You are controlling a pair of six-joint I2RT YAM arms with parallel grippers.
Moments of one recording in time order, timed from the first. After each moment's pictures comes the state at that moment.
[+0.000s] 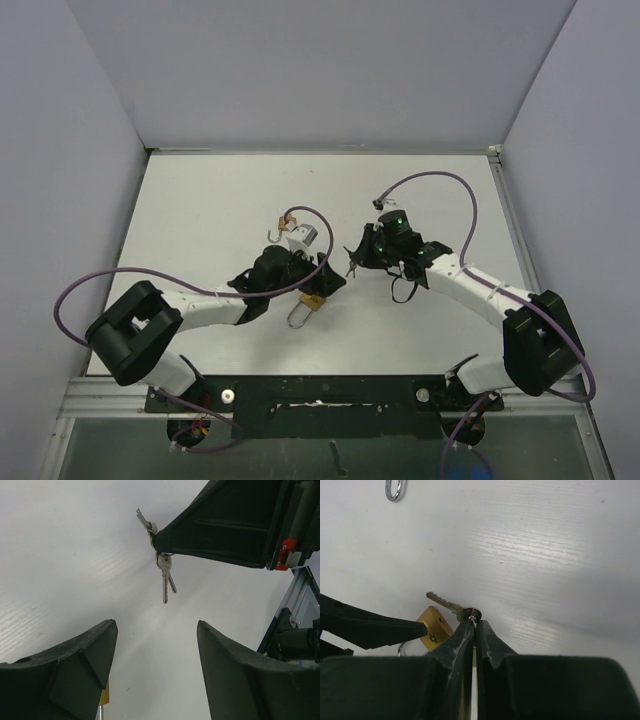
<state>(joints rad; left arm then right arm) -0.80 1.48 0.60 0.53 0.18 -0.59 0.55 1.39 0.86 -0.21 -0.06 0.54</state>
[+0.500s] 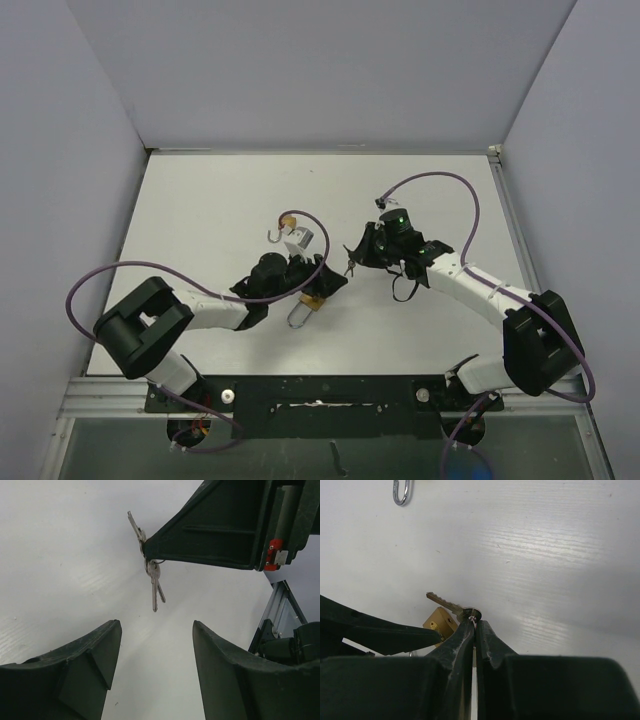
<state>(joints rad) -0.81 1.54 0.53 0.77 0.17 -0.67 0.54 1.39 0.87 -0.21 -0.09 0.60</state>
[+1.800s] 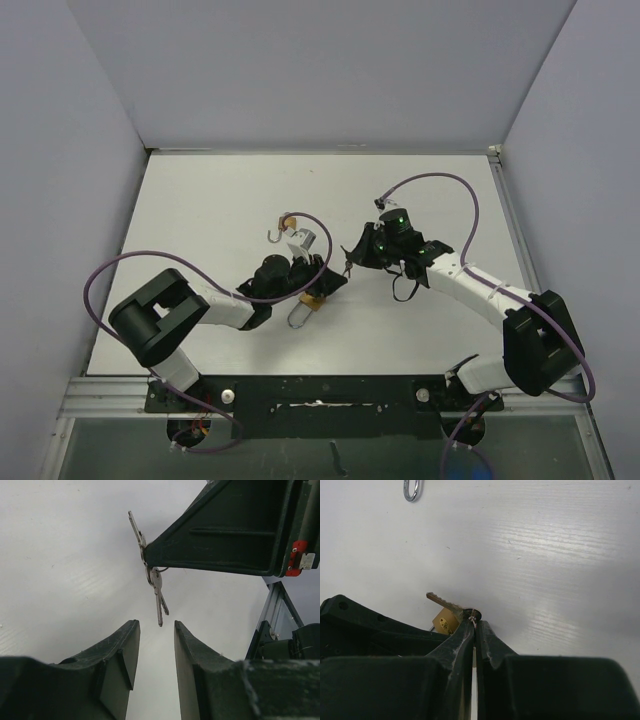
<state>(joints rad) -0.82 1.64 0.53 0.90 0.18 -0.70 0.54 1.39 0.87 -0.20 -0.13 0.64</state>
